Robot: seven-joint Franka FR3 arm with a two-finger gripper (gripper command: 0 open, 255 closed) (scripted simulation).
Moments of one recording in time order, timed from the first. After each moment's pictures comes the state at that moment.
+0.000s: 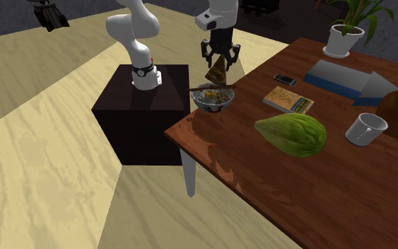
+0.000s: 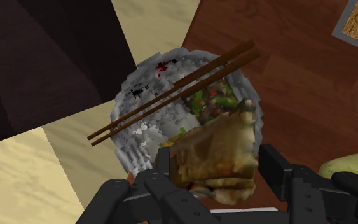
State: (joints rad) arm 0.16 -0.09 0.70 -2.10 0.15 1.97 1.12
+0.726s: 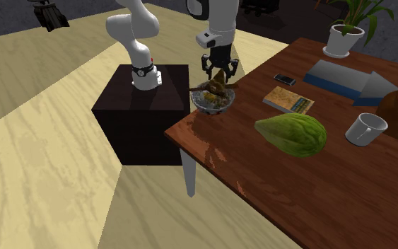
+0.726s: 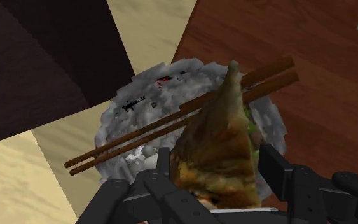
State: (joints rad) arm 0.17 -0.02 0.72 -2.19 0.11 2.13 1.15
